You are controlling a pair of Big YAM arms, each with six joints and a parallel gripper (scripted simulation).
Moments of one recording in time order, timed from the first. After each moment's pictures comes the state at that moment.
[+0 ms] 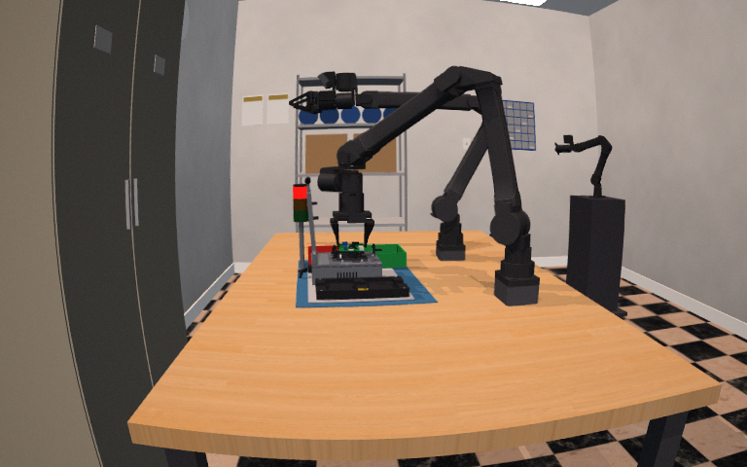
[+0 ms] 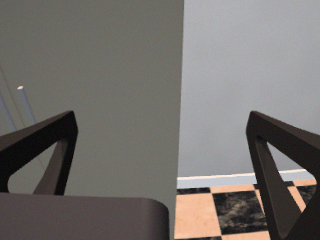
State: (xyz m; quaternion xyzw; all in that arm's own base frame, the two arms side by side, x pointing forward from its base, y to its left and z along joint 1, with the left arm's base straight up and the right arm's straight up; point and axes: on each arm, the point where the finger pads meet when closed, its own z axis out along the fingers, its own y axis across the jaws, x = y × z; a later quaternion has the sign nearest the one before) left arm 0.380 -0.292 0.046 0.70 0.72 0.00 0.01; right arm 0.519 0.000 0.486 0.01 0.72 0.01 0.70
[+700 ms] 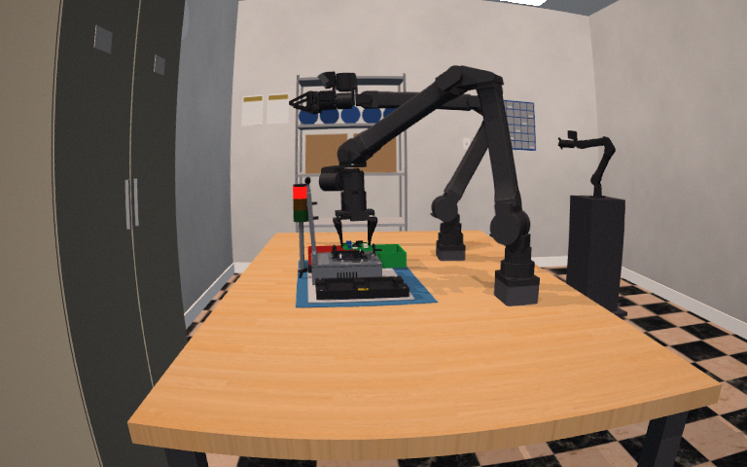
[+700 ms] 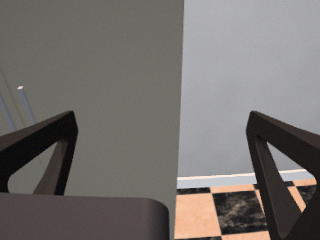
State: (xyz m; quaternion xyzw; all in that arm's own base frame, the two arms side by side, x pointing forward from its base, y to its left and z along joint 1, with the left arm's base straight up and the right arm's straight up) left arm 0.370 -0.285 0.051 0.70 0.72 0.00 -0.01; right arm 0.519 0.000 0.486 0.01 0.72 0.01 0.70
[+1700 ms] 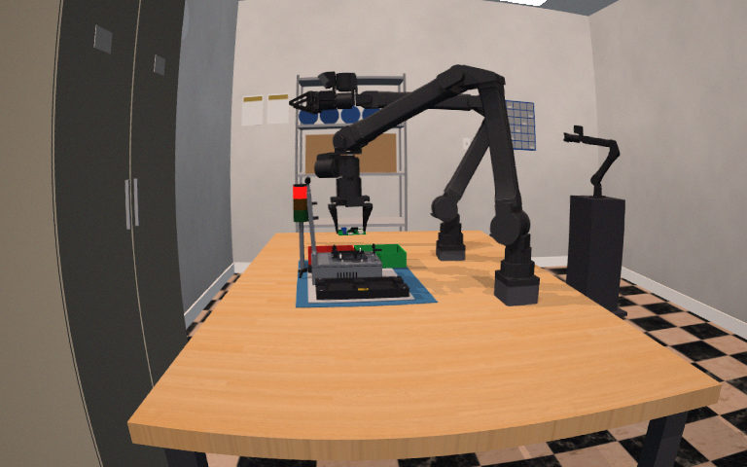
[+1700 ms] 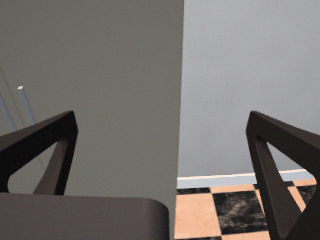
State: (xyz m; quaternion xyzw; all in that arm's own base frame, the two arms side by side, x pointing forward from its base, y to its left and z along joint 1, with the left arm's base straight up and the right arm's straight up) left arm 0.383 -0.291 0.088 0.69 0.72 0.00 -0.01; right arm 0.519 0.000 0.486 0.01 0.72 0.01 0.70
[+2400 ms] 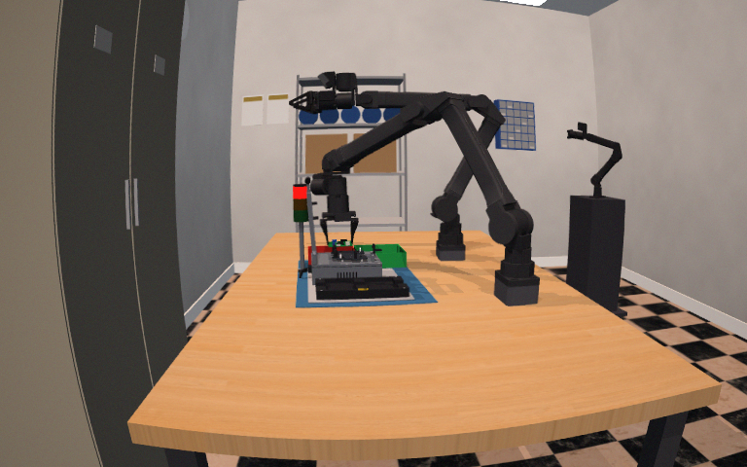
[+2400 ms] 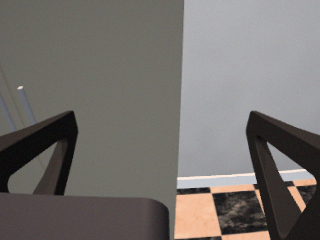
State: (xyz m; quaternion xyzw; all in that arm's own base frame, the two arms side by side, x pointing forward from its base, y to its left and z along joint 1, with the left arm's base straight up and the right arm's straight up) left arm 0.408 -0.473 0.026 0.70 0.71 0.00 -0.02; right arm 0.519 0.000 0.486 0.01 0.72 0.01 0.70
